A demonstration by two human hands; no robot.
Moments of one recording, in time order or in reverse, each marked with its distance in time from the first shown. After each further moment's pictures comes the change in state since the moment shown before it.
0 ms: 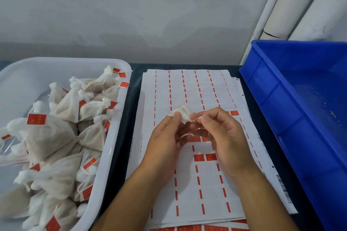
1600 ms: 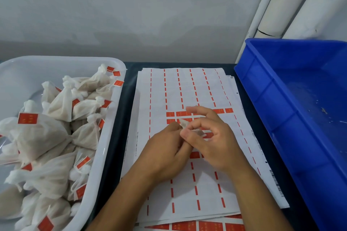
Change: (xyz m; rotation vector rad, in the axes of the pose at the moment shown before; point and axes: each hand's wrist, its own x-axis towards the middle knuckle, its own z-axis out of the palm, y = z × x) left_hand 0.003 -0.011 -0.017 1.120 -0.217 0.429; right_hand -0.002 0.009 -0.009 -0.403 -0.129 -0.088
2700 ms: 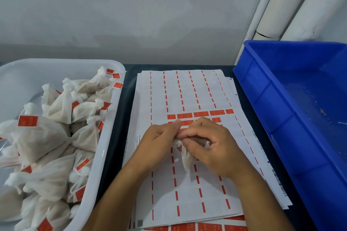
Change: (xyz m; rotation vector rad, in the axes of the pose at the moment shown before) left_hand 0.004 -0.003 -0.012 -0.594 0.038 -0.275; right_hand -0.003 0.009 -0.008 -0.103 -0.133 -0.154
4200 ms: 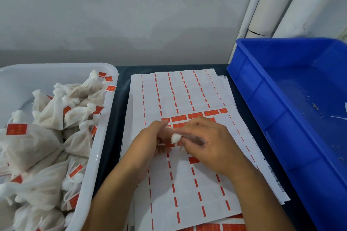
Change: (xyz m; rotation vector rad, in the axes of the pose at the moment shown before) left_hand 0.003 0.006 0.000 -0.189 0.122 -0.356; right_hand 0.000 0.007 -0.002 -0.355 0.032 0.023
